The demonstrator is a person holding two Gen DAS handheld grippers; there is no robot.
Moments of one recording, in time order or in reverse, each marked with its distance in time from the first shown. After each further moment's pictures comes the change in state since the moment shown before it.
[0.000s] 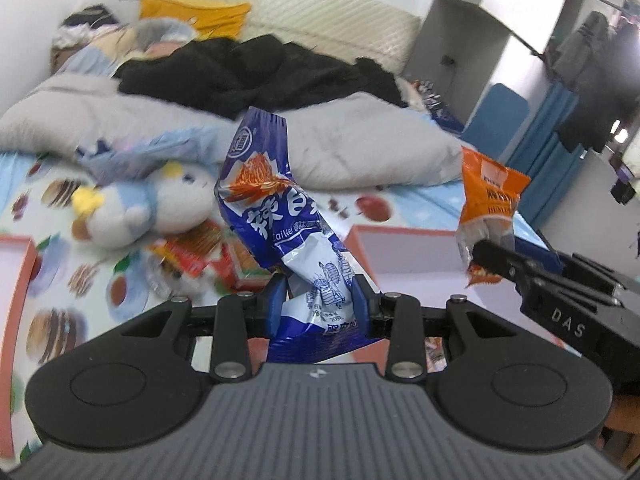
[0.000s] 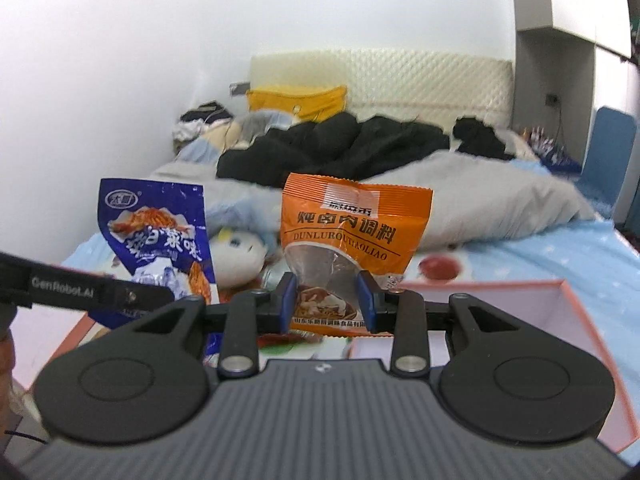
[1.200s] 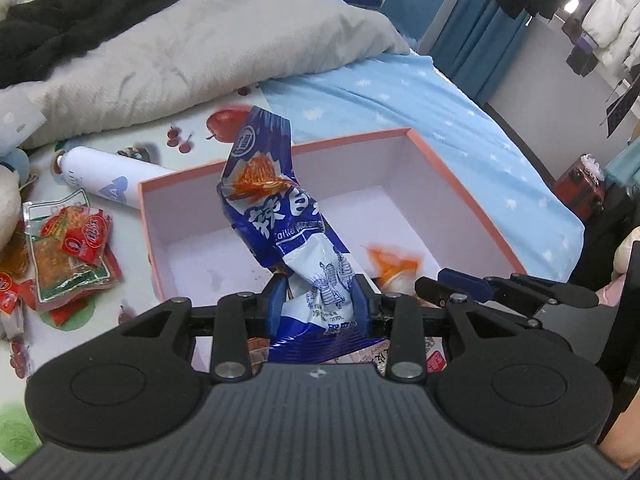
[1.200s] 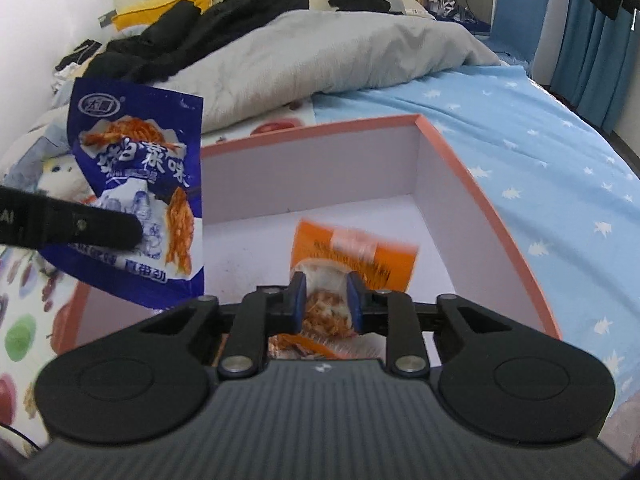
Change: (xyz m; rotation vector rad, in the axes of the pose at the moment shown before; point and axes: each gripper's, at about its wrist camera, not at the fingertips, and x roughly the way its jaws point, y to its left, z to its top) left arm 0.214 -0.178 0.005 0.230 0.347 -0.155; right arm 0.076 -0.179 -0.093 0.229 0.378 -0.213
